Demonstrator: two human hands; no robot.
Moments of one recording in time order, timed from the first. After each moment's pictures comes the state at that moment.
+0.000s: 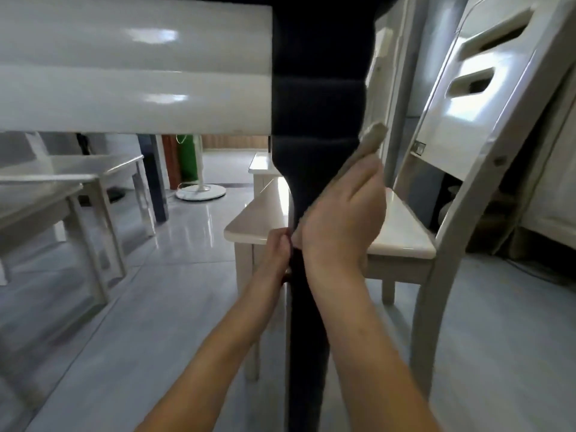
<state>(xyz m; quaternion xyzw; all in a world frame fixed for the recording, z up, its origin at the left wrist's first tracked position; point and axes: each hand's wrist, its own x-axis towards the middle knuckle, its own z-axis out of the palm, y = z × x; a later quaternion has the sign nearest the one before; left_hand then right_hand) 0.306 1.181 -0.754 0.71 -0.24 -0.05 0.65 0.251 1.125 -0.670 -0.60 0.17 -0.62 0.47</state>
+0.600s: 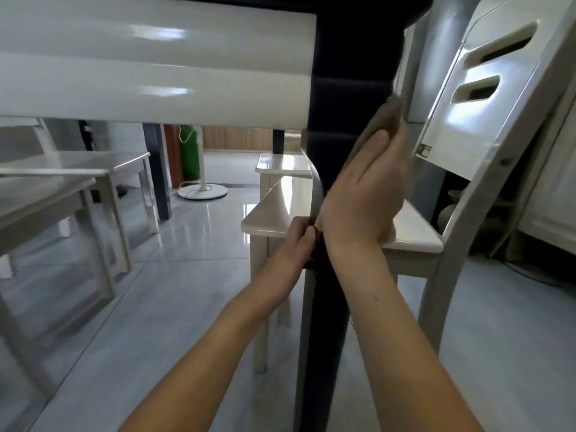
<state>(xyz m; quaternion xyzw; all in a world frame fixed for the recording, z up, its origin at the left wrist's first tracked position) 0.301 1.184 -0.736 0.68 -0.29 -0.08 0.67 0.251 1.130 -0.660 -0.61 0.15 -0.71 0.34</state>
